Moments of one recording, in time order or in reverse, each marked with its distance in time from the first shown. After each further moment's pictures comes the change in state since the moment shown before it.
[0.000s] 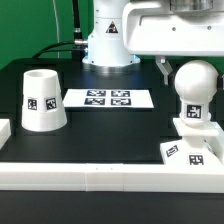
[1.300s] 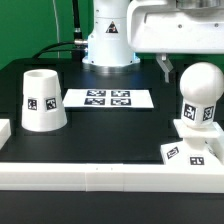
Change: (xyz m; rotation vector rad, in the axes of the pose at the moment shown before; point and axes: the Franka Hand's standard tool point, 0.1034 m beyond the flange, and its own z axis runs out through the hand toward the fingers) arm -0.003 -0.005 -0.003 -0.009 -0.019 -0.162
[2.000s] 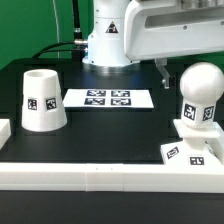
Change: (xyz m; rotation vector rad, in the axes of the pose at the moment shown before) arm 0.000 -0.001 0.000 -0.026 0.010 -0.579
